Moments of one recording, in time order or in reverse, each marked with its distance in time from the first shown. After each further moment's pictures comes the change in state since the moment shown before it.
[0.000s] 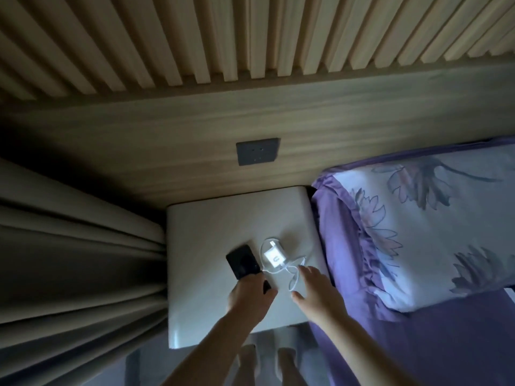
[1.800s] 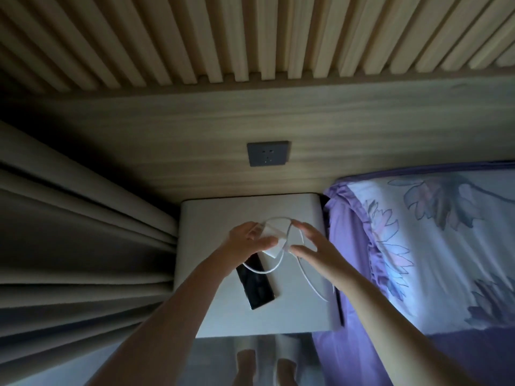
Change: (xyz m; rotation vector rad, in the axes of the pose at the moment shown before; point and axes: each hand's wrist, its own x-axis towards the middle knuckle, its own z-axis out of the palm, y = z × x) left_hand 0.057 0.007 -0.059 -0.746 0.027 0.020; right_hand 0.064 0.009 -0.058 0.694 -0.105 -0.242
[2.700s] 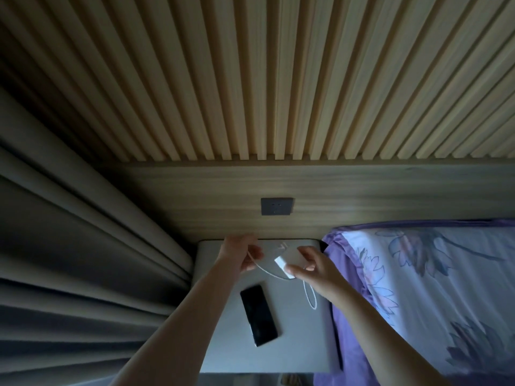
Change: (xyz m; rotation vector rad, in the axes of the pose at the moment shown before) left_hand -0.069 0.104 -0.042 -0.589 0.268 -0.208; right_hand -0.048 -0.105 -0.023 0.003 0.123 -0.143
